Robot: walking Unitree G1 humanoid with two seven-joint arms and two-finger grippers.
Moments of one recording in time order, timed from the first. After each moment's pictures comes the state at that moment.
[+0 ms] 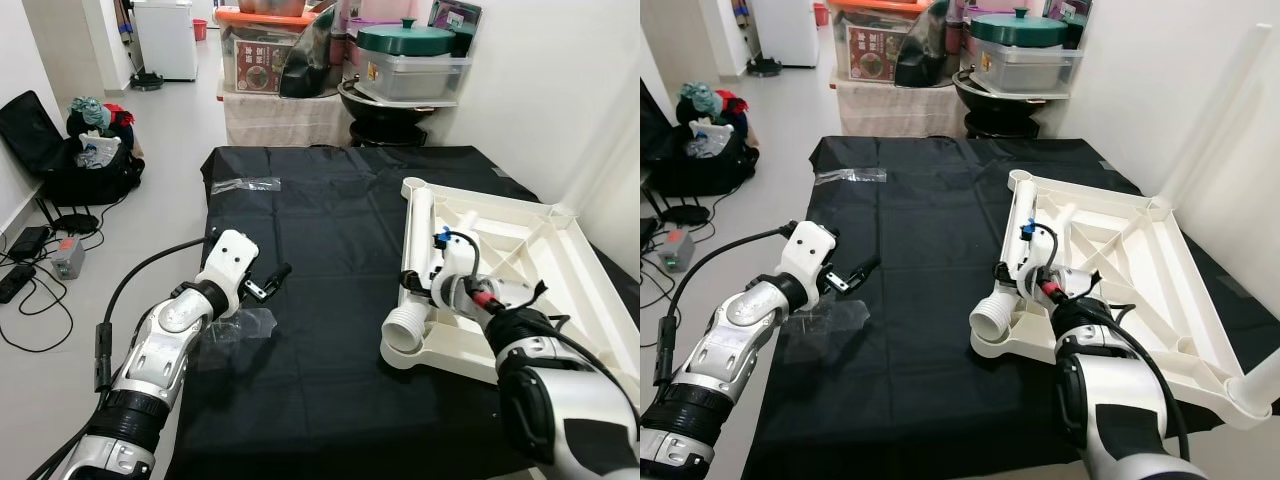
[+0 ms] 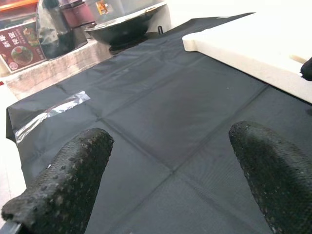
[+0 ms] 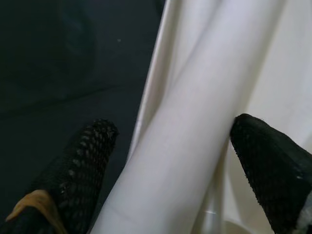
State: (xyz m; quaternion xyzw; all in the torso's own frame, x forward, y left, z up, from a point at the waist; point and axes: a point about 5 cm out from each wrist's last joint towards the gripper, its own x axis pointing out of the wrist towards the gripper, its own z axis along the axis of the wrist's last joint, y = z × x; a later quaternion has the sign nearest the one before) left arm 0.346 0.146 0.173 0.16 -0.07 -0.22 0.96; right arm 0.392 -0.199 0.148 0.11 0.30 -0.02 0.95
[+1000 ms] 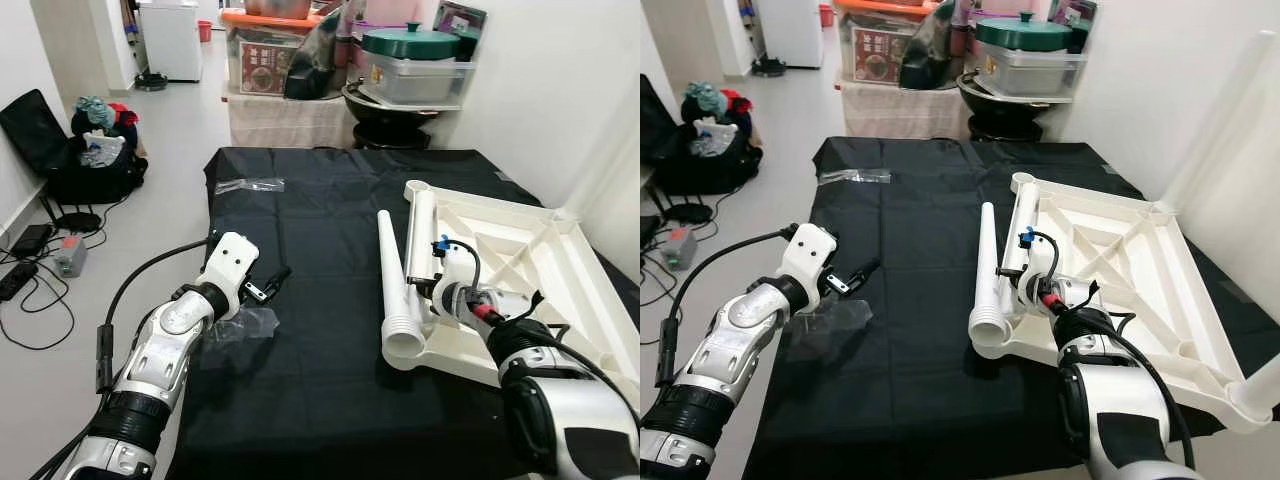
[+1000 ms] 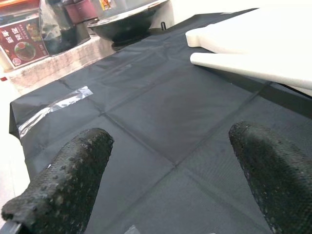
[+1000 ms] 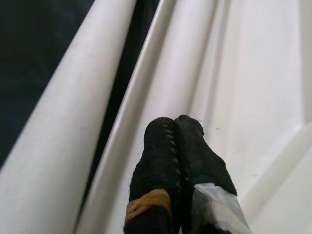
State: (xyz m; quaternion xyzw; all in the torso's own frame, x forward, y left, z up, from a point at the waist) left arm 0.347 0.147 0.170 0.17 -0.06 -0.22 0.96; right arm 0.387 -0.213 0.141 0.03 0.28 -0.01 0.96
